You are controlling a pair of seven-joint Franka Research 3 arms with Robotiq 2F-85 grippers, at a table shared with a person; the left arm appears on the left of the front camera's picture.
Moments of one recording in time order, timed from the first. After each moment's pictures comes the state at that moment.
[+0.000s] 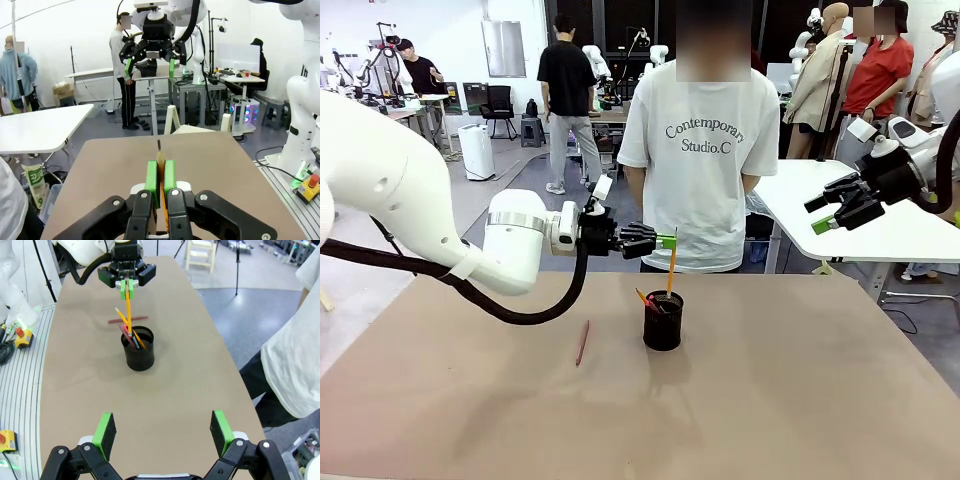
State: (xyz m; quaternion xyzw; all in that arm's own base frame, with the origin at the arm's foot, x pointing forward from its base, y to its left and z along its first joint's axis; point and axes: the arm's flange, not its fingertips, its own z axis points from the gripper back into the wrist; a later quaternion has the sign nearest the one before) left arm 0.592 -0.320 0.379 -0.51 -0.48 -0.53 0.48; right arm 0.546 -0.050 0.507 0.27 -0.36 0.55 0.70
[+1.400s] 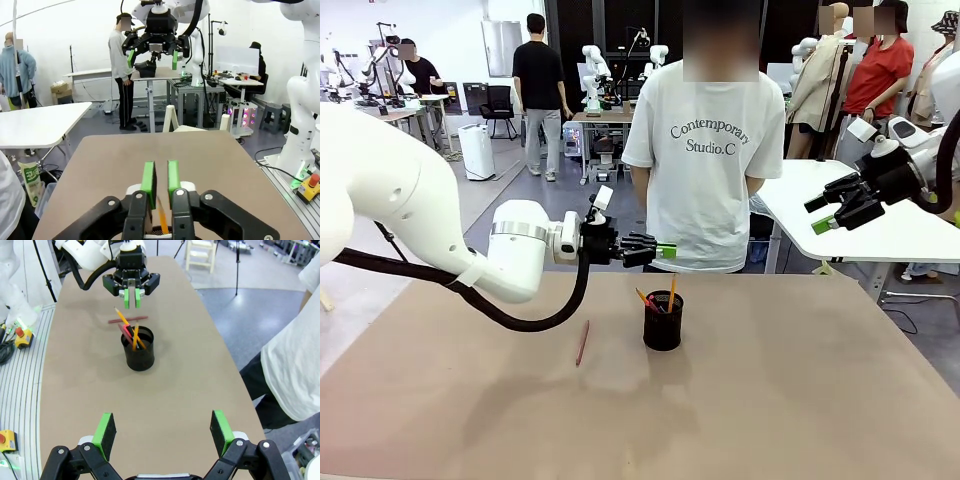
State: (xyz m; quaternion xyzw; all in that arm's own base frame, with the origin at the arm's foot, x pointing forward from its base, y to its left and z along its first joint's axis) left arm 0.600 -0.322 0.357 -0.52 -0.47 -0.52 0.48; right arm 0.546 -0.050 0.507 0.27 -0.36 0.55 0.70
